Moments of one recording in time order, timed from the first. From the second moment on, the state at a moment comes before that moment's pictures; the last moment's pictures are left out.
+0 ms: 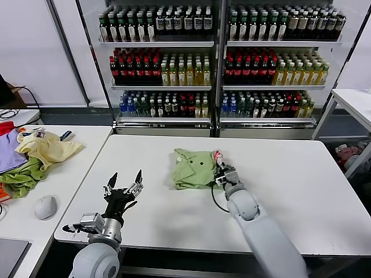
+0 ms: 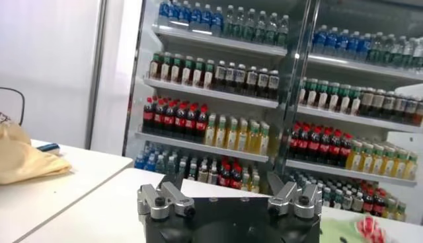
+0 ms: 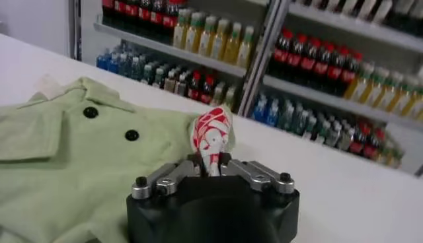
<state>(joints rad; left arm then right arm) 1.31 -1.22 -0.35 -2.10 -0.49 0.22 -0.33 -0.70 1.27 0.06 1.40 0.18 -0.39 0.13</state>
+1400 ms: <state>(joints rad) 1.37 -1.22 -0.35 -2.15 -0.43 0.22 -0.30 -1.28 1.23 0.48 1.96 0.27 -0.14 0.10</state>
